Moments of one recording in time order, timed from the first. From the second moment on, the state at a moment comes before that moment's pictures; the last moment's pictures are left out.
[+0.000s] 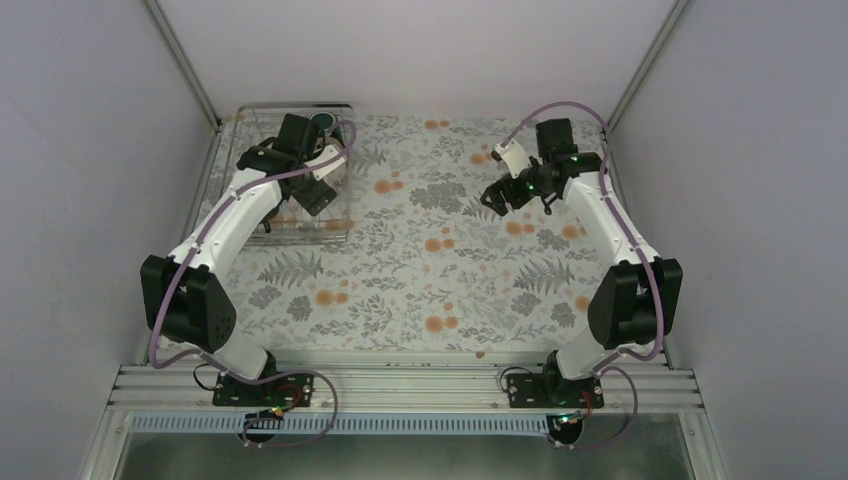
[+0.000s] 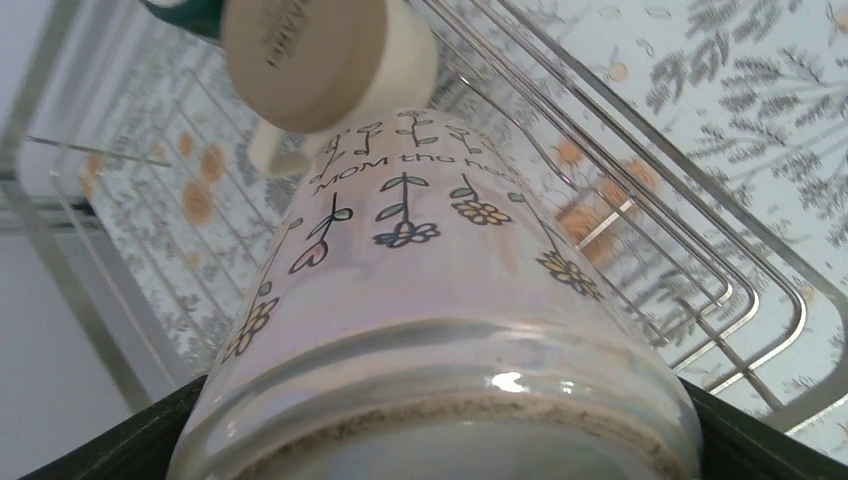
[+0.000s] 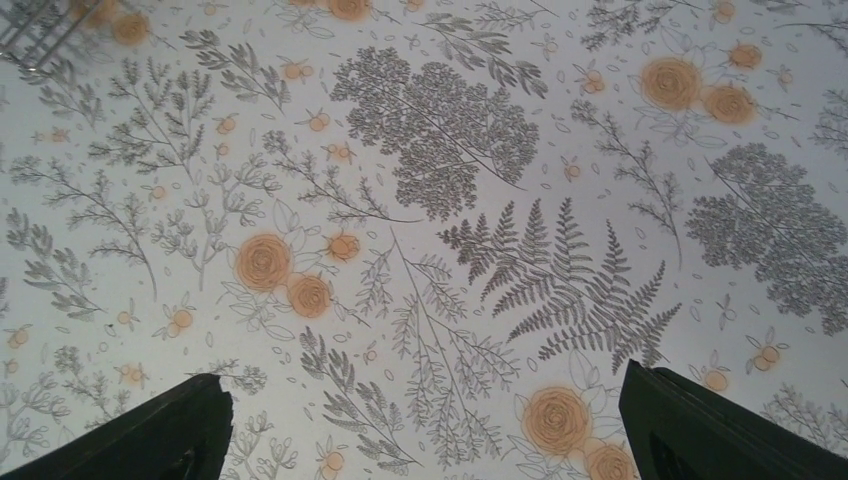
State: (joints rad) left arm -0.28 1.57 1.44 -0.89 -0.20 0.54; right arm 0.16 1.60 1.43 -0.85 -0.37 -0.47
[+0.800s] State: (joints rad) left arm -0.26 1.57 1.71 -0.90 0.12 0.51; right arm 0.20 1.93 1.91 -1.06 -1.10 -0.59
